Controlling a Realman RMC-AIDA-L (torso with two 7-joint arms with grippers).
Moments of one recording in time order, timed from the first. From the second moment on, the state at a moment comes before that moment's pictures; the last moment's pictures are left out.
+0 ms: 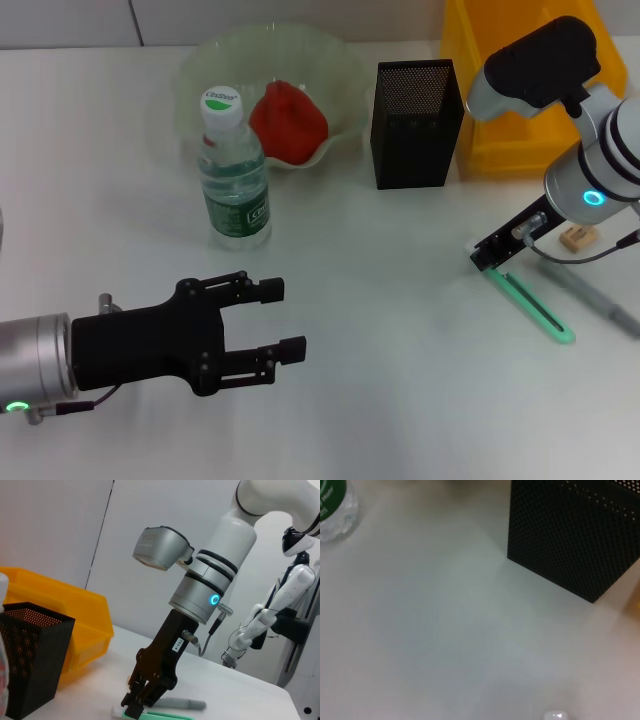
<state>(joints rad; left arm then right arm) -0.32 -2.01 1.32 0.48 1.40 1.57 -1.13 0.66 2.09 -1.52 -1.14 -2.68 -1.36 2.80</state>
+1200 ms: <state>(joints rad) -0.33 -2.02 1.31 0.49 1.40 1.58 -1.13 0.65 2.08 -1.05 -1.01 -1.76 -1.02 1.98</state>
